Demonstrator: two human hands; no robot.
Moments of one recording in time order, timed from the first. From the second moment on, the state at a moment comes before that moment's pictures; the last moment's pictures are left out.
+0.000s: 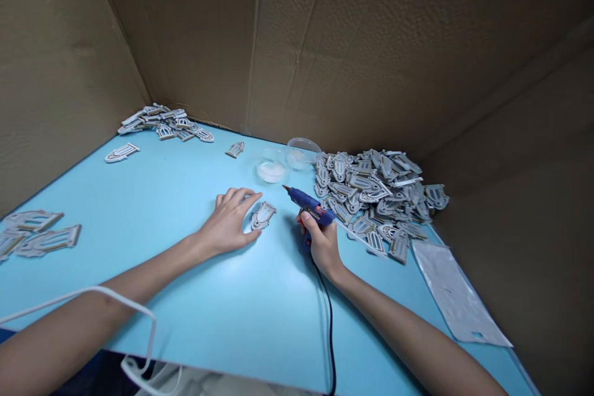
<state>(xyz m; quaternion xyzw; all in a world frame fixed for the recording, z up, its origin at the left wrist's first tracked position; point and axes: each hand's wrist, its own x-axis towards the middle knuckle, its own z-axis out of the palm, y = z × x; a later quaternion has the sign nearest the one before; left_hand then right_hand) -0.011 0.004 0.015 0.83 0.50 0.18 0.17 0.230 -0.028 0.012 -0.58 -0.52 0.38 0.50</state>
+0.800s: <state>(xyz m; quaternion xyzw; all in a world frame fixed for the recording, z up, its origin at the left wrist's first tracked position) -0.006 0.002 0.014 0.81 0.55 0.17 0.15 0.226 -0.022 0.004 -0.49 -0.73 0.31 0.36</state>
